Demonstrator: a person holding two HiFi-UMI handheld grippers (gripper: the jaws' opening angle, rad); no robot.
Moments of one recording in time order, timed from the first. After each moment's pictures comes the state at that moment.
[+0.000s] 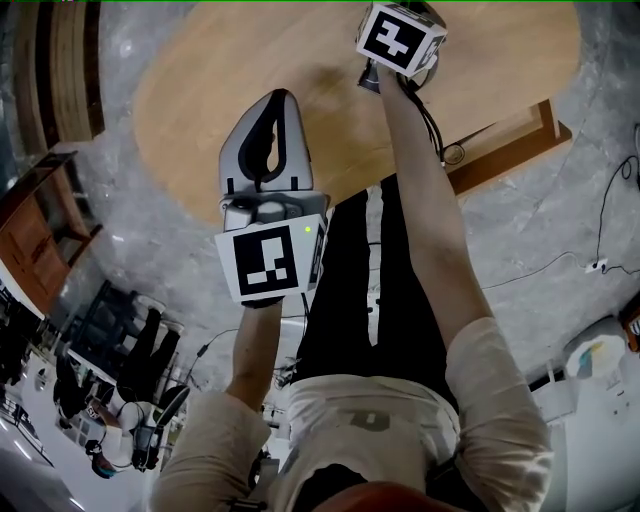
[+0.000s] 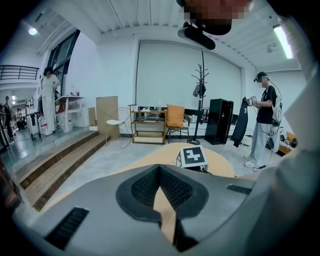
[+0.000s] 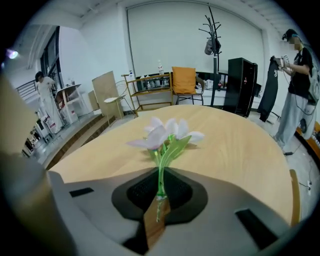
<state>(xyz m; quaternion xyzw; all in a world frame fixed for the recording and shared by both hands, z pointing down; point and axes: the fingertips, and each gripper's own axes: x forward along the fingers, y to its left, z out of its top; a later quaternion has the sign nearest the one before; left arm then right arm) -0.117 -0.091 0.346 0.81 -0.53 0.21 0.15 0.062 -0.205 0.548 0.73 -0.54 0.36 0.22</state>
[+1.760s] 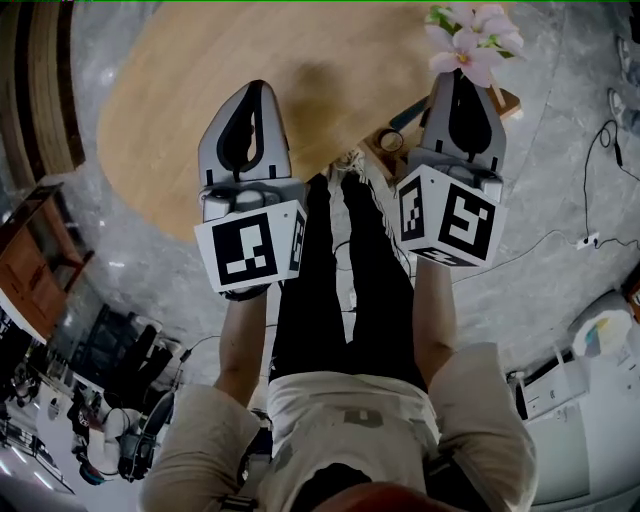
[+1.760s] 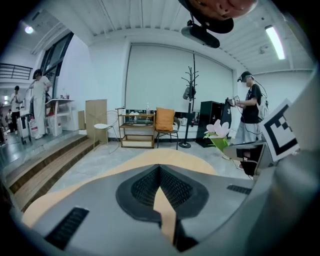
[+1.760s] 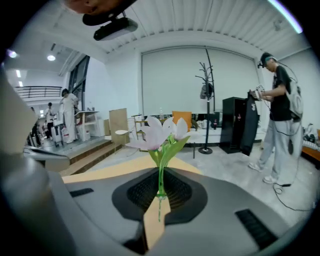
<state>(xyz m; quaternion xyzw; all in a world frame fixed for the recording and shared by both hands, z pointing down) 0.003 -0.081 0.337 0.83 -0.50 0.20 0.14 0.202 -0.052 0.347 0.75 -0.62 0.20 0.13</state>
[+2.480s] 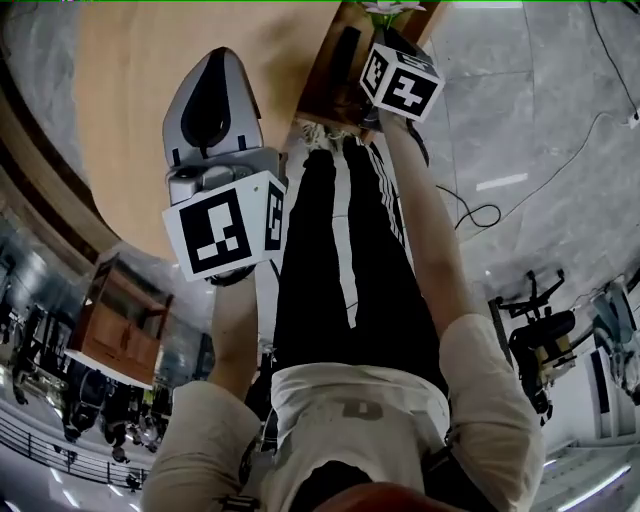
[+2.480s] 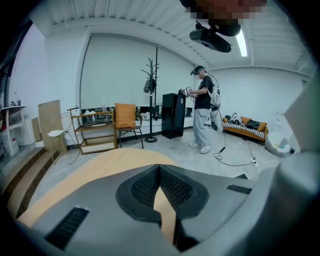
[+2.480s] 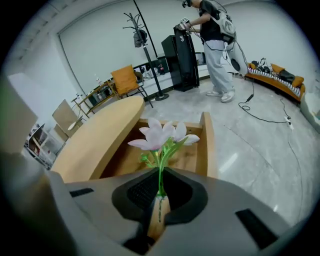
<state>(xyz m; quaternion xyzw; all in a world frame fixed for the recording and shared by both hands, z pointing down) 0.159 -0.047 0.367 0.91 -0.31 0.25 0.09 0.299 0.079 0.610 0.77 -0.38 0.50 0.09</state>
